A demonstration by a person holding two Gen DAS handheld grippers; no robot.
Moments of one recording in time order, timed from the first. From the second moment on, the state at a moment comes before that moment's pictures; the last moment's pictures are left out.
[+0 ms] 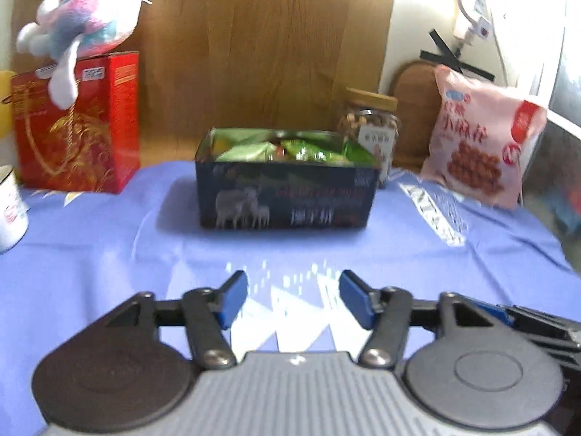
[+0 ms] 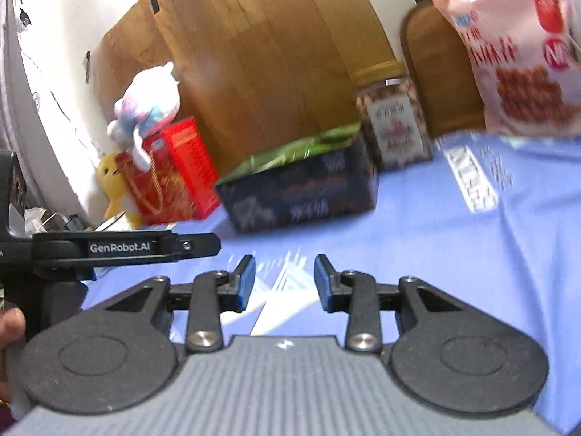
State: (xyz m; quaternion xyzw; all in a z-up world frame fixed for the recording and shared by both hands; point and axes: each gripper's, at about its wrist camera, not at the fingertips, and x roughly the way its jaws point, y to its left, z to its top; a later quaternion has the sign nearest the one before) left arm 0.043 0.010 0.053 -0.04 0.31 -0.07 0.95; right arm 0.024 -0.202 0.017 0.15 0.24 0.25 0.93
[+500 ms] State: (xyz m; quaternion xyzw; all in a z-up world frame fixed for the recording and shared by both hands) left arm -0.033 0.012 0.034 -0.02 0.31 -0.03 0.95; right arm -0.039 -0.195 0.011 0.15 0.26 0.25 0.92
